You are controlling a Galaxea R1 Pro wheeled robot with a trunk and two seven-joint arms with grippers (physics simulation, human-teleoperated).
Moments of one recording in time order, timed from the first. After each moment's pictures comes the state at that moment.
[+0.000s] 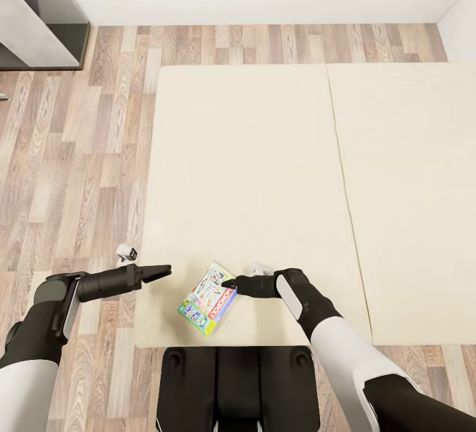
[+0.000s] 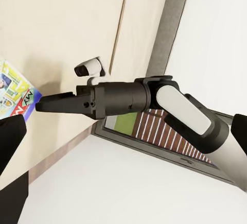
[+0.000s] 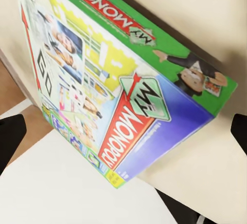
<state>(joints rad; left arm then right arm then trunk) -0.64 0.18 0.30 -1.13 -0.07 1.01 -1.56 -0.87 0.17 0.12 -0.57 -0.31 0.71 0.39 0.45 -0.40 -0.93</state>
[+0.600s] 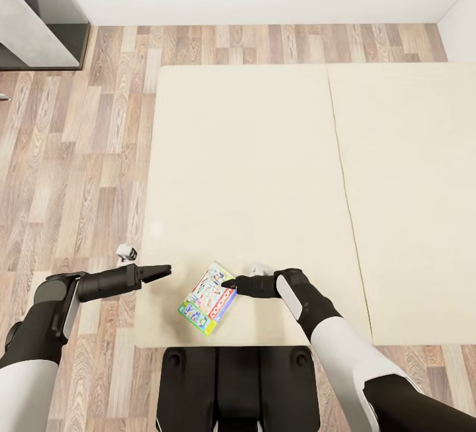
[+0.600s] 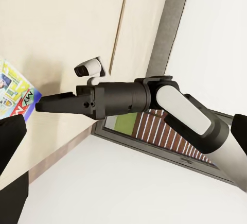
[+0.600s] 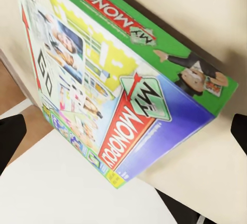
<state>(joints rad) -0.64 0.18 0.30 -1.13 -0.07 1.01 -1.56 -0.87 0.17 0.12 -0.57 -0.31 0.71 0.39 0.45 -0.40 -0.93</state>
